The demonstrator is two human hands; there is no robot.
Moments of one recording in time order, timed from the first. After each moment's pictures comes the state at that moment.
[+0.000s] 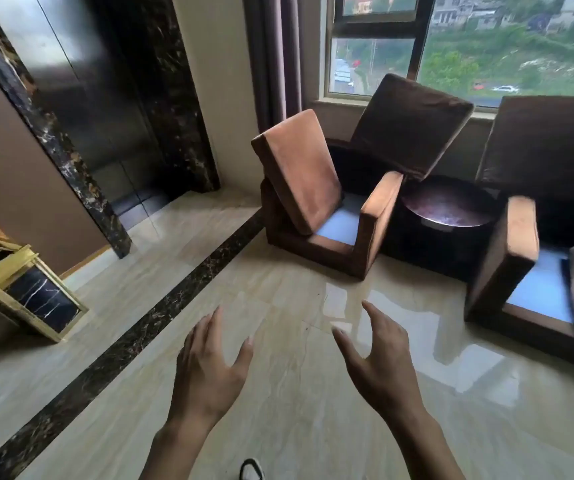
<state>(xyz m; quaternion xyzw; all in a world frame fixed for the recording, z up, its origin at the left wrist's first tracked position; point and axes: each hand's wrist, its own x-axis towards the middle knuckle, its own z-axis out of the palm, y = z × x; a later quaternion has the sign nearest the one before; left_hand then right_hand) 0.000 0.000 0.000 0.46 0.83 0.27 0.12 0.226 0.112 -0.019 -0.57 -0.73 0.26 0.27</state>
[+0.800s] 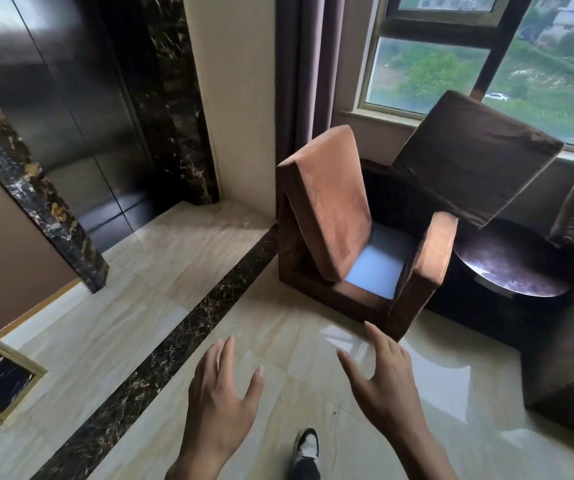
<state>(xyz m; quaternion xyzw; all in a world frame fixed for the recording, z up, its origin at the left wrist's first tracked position) -0.360 0.345 -0.061 0.43 0.83 0.30 0.19 -0.141 0.467 -0.057 -0.59 -0.73 0.26 0.23</state>
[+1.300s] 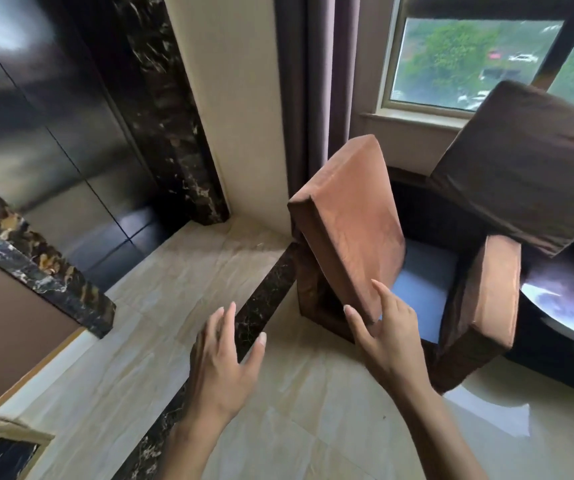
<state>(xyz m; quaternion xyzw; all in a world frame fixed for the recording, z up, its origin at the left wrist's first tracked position) -0.522 0.662 -0.006 0.45 0.83 0.28 0.16 -0.309 0.792 -0.021 -0.58 -0.71 0.26 0.29</state>
